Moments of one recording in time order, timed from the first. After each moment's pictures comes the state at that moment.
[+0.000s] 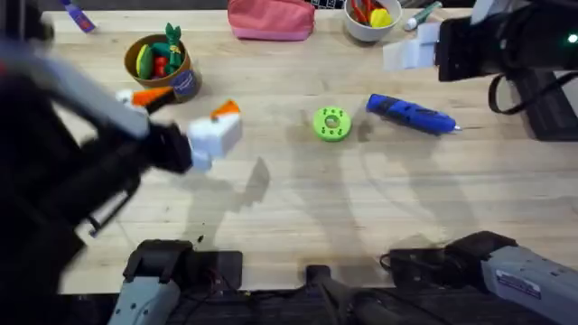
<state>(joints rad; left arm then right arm) -0.03 0.49 0.71 -0.74 0.30 -0.01 0.29 1.14 1.19 -0.89 0.10 0.13</state>
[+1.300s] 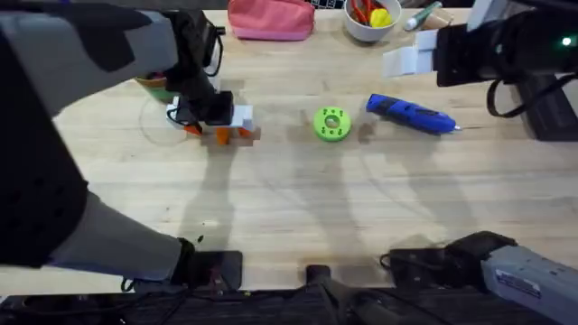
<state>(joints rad) -0.11 1.71 1.10 -0.91 0.01 -0.14 0.29 1.15 1.19 -0.92 0.10 0.15</state>
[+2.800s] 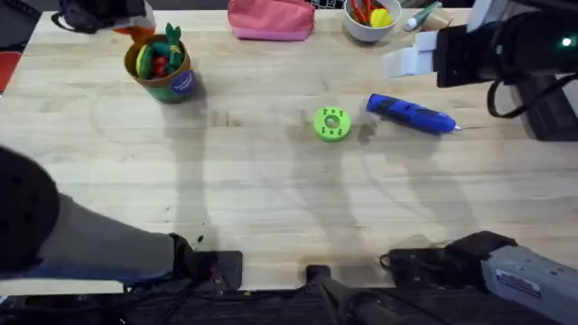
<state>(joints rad) 0.17 1.67 1.62 -1.00 -0.05 -0.10 0.29 1.15 1.19 -0.93 0.10 0.15</state>
